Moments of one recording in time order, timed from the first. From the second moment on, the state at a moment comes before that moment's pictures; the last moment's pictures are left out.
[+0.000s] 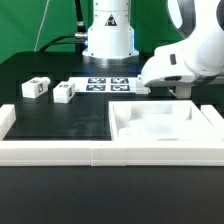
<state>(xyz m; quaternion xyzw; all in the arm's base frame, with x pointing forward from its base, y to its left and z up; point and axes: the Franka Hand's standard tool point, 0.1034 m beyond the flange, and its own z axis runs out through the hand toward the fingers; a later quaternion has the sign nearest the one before) 0.369 0.144 0.031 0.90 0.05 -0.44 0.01</state>
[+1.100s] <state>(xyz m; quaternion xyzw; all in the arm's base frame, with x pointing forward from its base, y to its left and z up) 0.423 0.139 0.078 0.98 0.07 -0.17 -0.02</state>
